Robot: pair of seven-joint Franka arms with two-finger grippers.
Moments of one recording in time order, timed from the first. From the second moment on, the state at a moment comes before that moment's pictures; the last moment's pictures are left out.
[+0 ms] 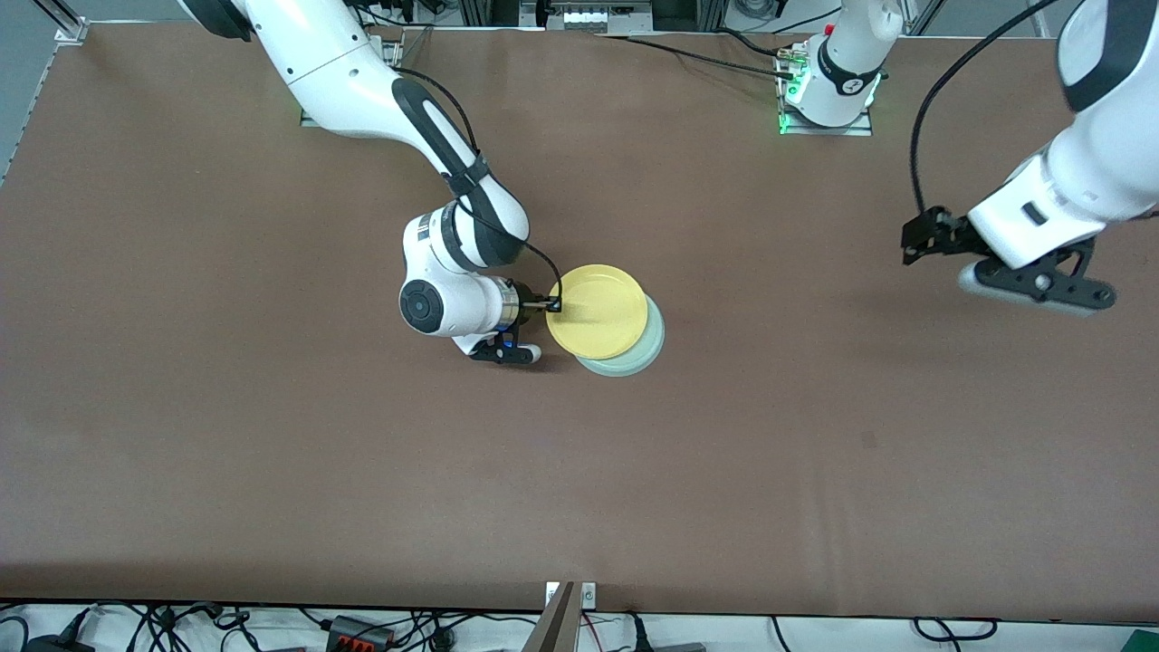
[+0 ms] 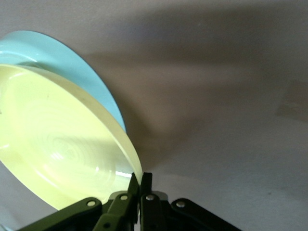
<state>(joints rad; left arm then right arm) -0.07 0.08 -0.05 -1.57 -0.01 1.59 0.07 0.56 0.77 0.05 -1.59 0.66 2.20 0.26</state>
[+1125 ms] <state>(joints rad) -0.02 -0.03 -0.04 -1.73 -0.05 1.70 0.08 0.59 0.79 0.05 -1.57 0.69 2.27 0.26</state>
